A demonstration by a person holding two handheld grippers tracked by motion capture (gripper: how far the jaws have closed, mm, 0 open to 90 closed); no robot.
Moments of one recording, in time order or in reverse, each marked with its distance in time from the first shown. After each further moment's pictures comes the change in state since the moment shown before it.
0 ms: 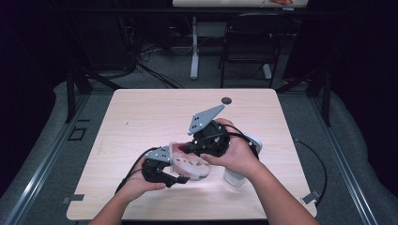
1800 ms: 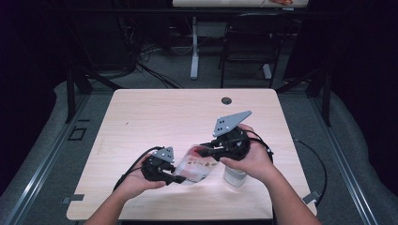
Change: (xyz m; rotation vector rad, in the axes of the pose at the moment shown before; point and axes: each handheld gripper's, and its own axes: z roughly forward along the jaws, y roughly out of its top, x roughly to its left) left arm -0.007 0.018 -0.004 0.236 0.035 -0.003; right arm -0.014 -0.051 -0.019 -0.080 0.002 0.080
